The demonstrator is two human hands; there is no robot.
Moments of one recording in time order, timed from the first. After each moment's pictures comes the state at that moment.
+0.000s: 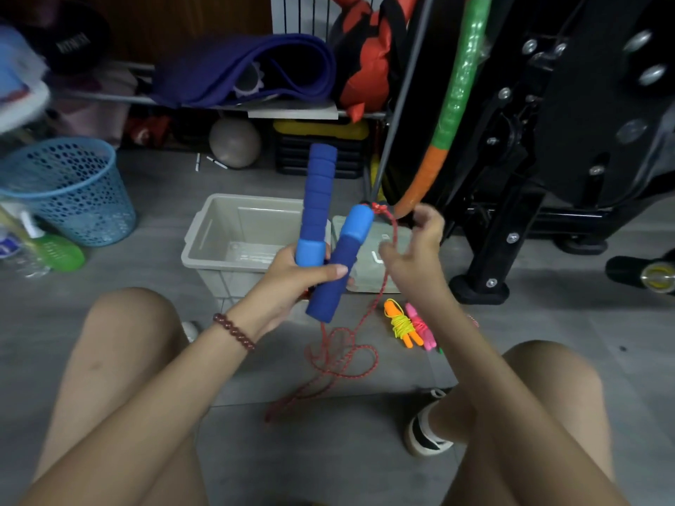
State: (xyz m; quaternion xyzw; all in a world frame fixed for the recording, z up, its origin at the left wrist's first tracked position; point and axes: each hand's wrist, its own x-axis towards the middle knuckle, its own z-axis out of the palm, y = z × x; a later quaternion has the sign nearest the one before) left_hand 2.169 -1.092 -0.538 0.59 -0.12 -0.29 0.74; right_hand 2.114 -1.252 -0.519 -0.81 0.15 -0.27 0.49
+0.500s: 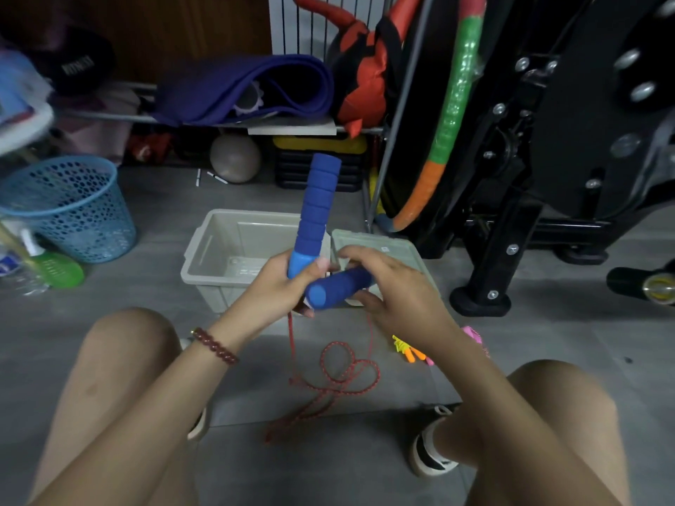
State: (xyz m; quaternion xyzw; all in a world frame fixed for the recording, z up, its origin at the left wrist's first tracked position) left_hand 2.179 -1.083 -0.525 0.70 -0.21 -0.21 0.65; right_hand 2.099 -1.250 -0.523 -0.96 -0.08 -0.17 0.21
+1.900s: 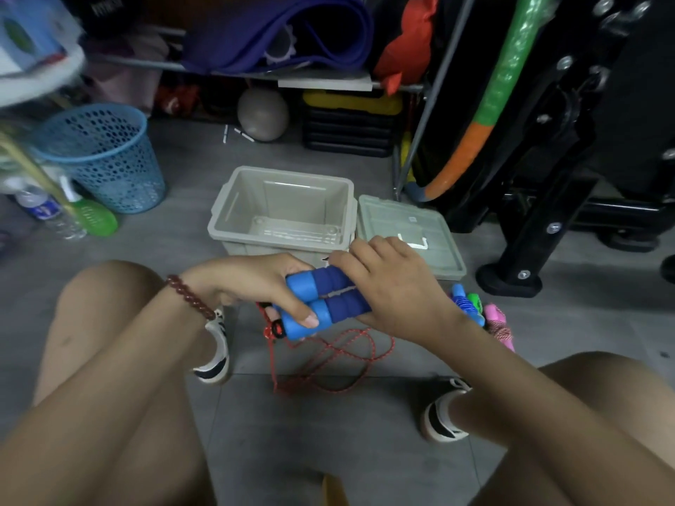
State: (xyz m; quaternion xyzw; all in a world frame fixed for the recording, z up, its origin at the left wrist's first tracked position) left_hand 2.192 -1.025 -0.533 0.69 -0.30 -0.52 0.41; right_hand 2.104 -1.220 -0.546 -0.95 -0.23 -0.22 -0.05
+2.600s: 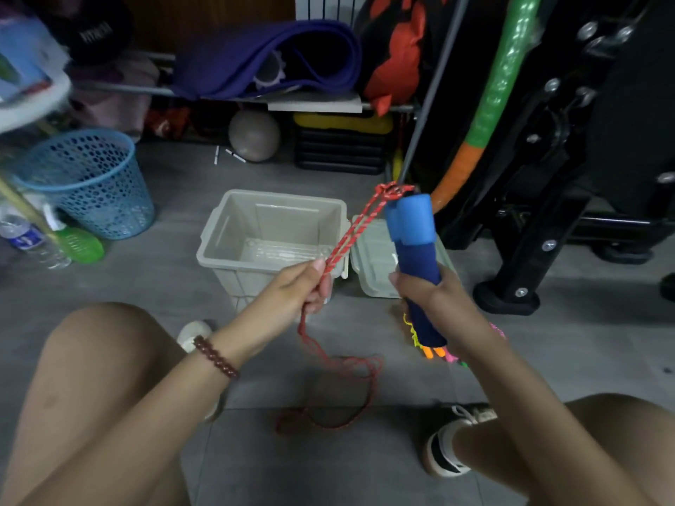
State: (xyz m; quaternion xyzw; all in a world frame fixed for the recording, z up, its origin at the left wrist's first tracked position) left_hand 2.187 -1.069 -0.553 0.68 -0.20 -0.25 0.66; right_hand 2.110 -1.252 -0.533 -0.73 0.22 -0.04 0.64
